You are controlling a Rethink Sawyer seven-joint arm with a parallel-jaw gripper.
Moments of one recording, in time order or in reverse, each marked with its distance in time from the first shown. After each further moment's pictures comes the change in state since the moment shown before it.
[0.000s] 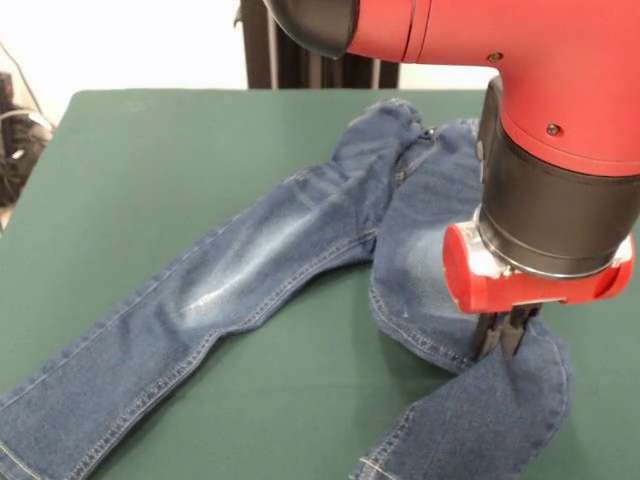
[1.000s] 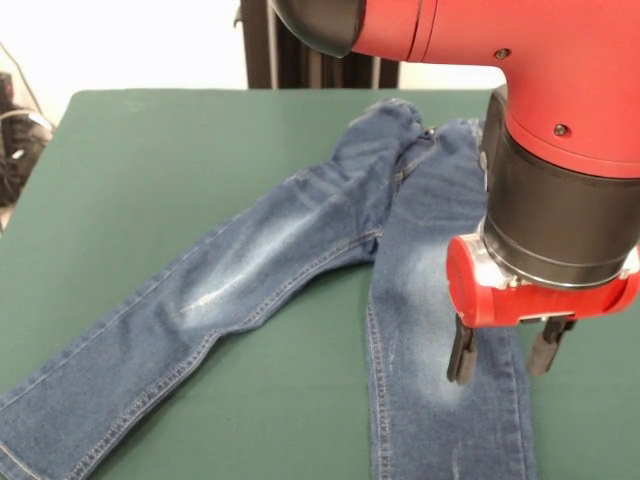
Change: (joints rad) arm 0.003 0.000 0.000 -0.001 -0.006 -0.064 0.000
